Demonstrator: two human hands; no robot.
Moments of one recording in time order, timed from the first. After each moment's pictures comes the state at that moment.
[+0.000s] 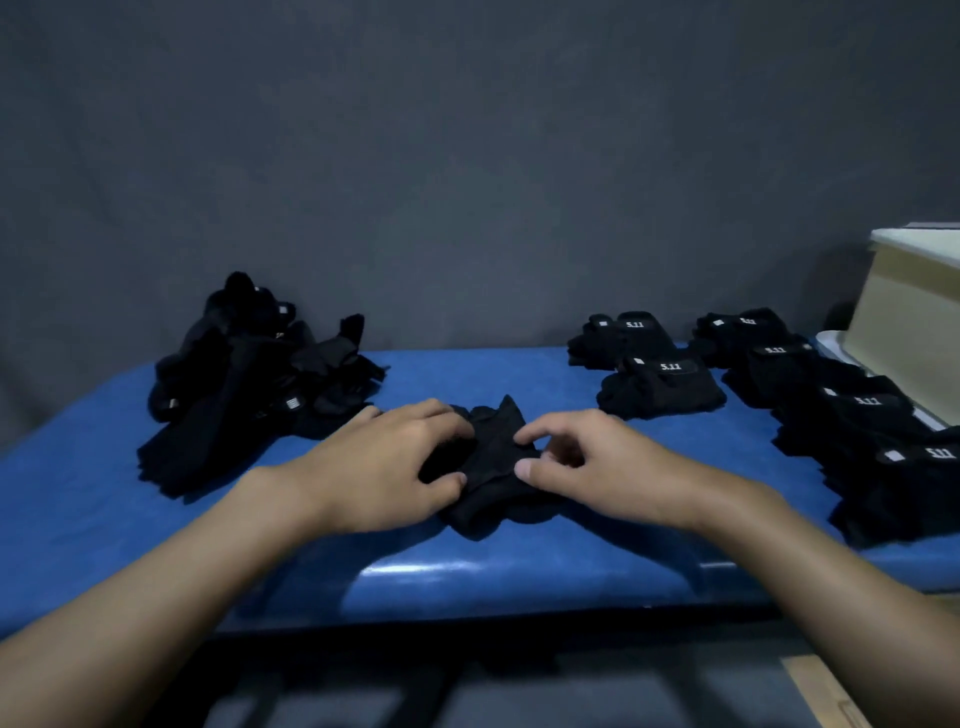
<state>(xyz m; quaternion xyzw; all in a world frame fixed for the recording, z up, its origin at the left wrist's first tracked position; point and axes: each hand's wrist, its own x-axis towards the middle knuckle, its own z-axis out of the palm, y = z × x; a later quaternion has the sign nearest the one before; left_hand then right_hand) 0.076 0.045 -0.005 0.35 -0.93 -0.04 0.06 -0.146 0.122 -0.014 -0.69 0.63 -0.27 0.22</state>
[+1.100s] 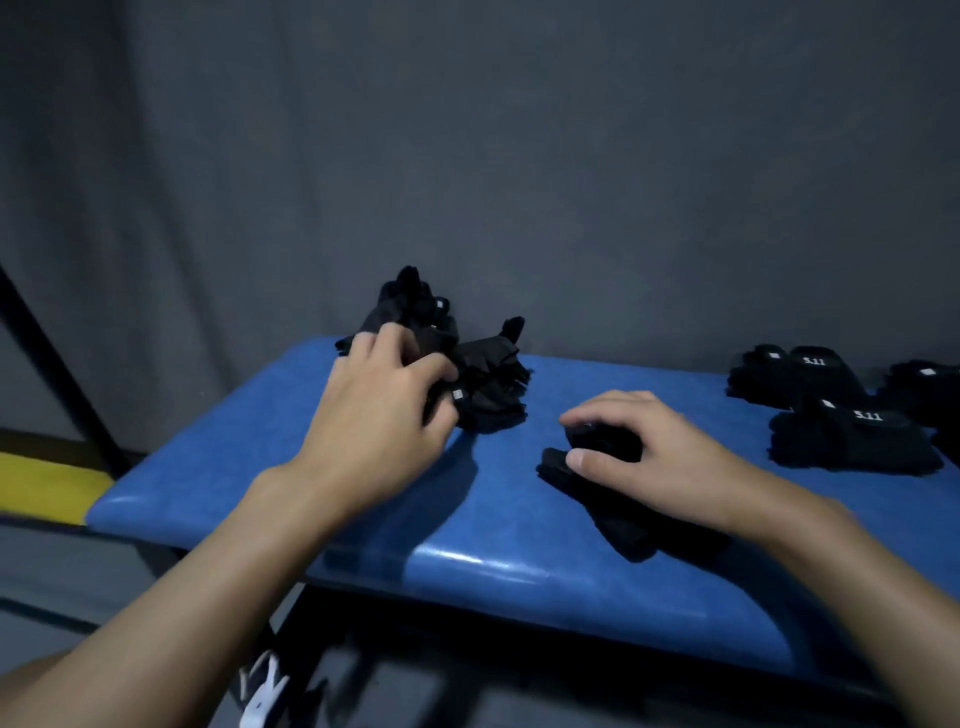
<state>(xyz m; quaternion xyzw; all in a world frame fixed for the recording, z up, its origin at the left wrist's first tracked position) 0.186 0.042 0.008 0.53 -0.79 0.09 0.29 -0.073 0.075 -0.004 -0.77 0.55 -0.28 0.16</state>
